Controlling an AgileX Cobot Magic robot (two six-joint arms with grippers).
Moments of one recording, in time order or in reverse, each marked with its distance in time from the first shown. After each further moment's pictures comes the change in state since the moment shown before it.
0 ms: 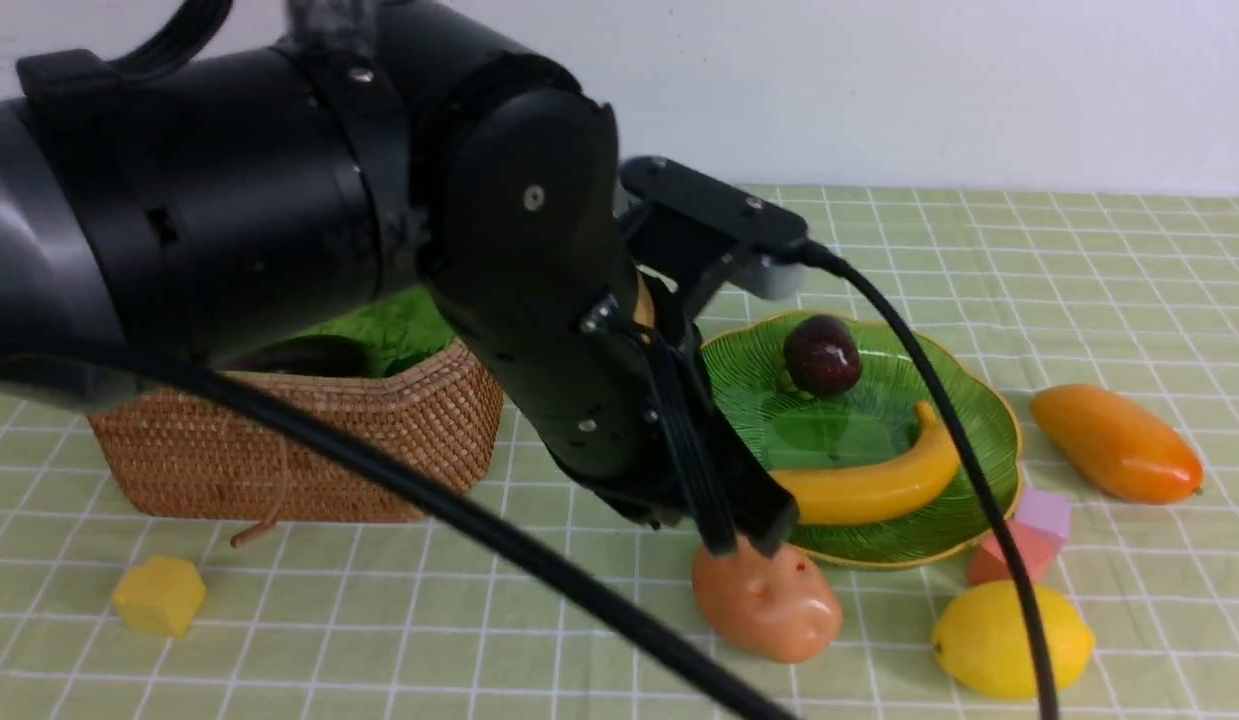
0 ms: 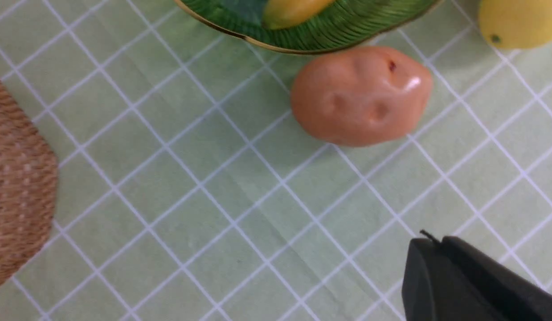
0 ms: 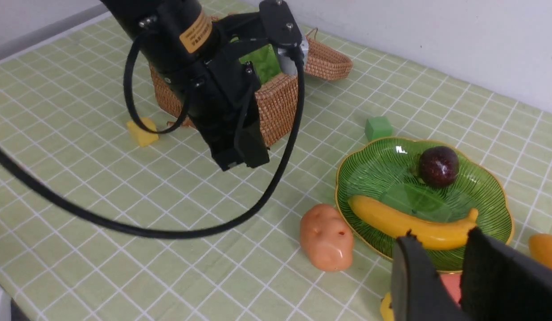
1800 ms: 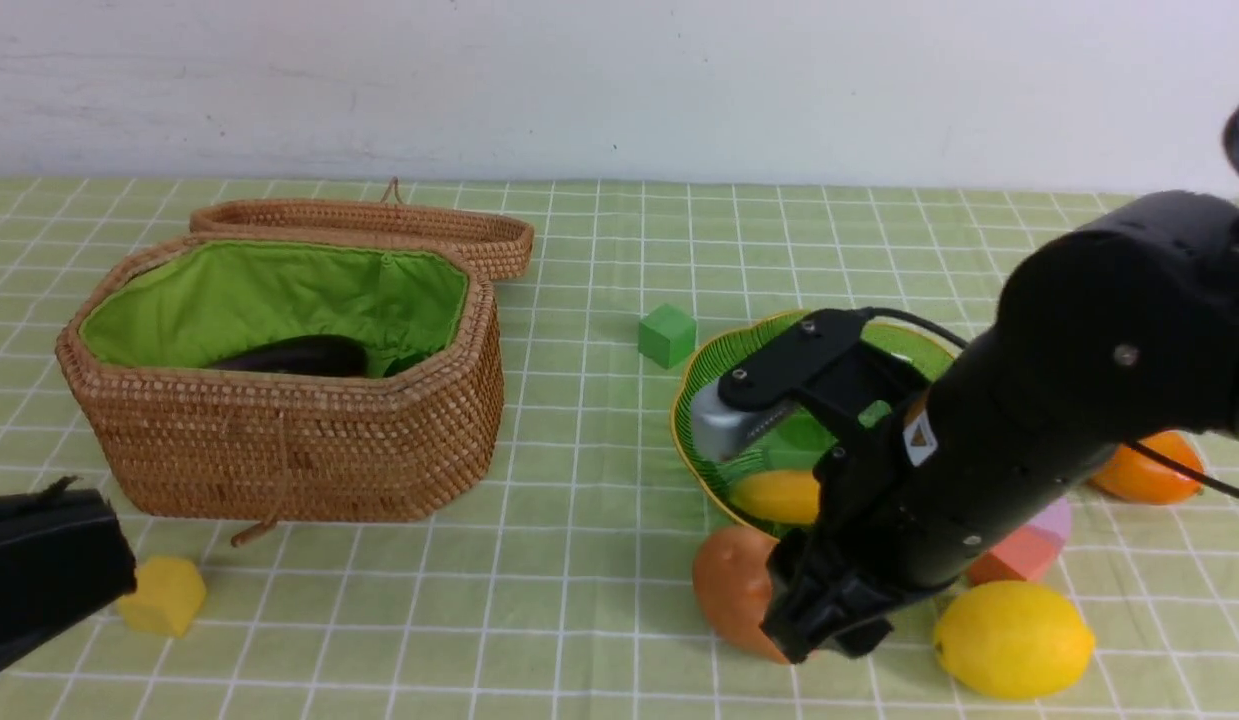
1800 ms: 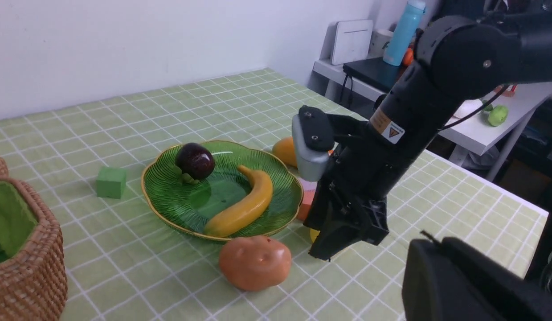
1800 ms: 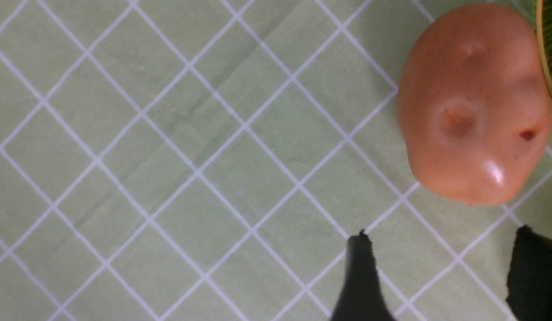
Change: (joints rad) right arm 0.428 1.024 0.007 -0.279 -0.270 0.188; left arm -0.069 -1.174 0.691 0.056 -0.432 -0.174
